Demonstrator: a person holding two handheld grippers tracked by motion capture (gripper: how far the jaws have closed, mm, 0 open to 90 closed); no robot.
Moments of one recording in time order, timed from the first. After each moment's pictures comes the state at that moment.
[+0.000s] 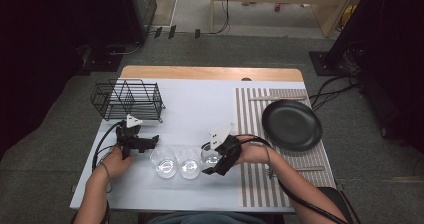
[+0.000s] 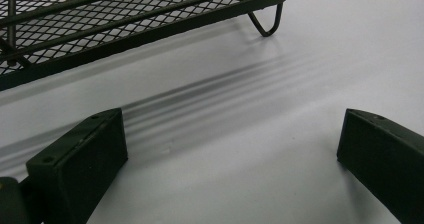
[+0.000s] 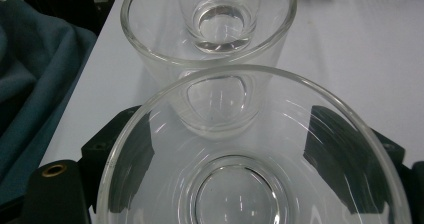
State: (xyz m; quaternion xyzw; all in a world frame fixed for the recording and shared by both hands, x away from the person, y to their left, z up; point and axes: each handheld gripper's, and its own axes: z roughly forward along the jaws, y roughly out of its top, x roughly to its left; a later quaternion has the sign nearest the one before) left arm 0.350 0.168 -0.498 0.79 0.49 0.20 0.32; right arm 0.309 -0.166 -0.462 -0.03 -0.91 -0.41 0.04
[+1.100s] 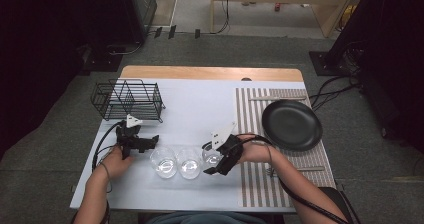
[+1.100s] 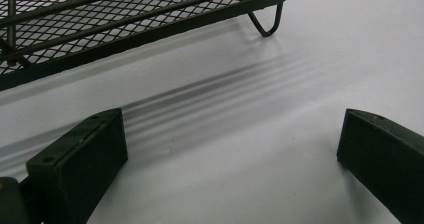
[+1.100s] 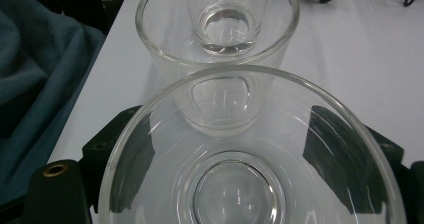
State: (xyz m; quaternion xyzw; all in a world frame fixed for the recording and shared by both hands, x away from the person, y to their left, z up) left arm 0.350 0.168 -0.498 0.79 0.49 0.19 0.32; right arm 0.309 -0.170 -0.456 -0.01 -0.91 -0.41 0.04
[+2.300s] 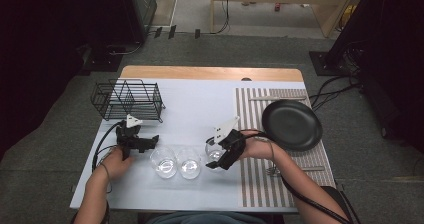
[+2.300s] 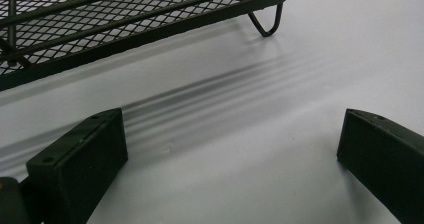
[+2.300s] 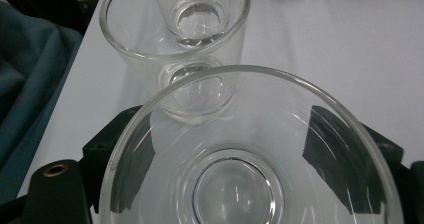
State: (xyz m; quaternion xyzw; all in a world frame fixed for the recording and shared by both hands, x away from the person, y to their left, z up) left arm 0.350 0.168 -0.498 0.79 0.49 0.20 0.32; right arm 0.319 -0.178 -0.450 -0.05 -0.92 -0.40 0.03
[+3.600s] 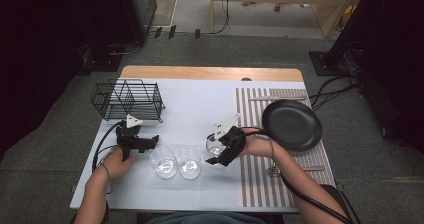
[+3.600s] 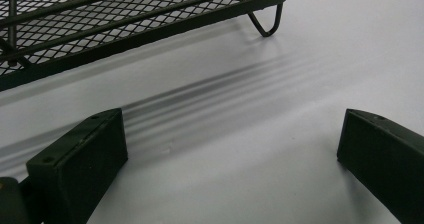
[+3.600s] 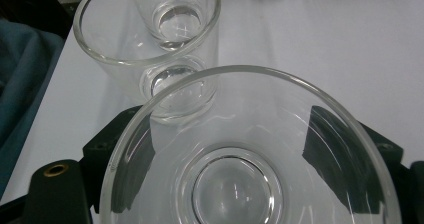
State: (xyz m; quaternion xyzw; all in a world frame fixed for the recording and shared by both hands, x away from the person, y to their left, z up) left arm 0.349 0.168 -0.498 0.79 0.49 0.20 0.32; right arm 0.325 -0.179 -0.447 -0.07 -0.92 -0.39 0.02
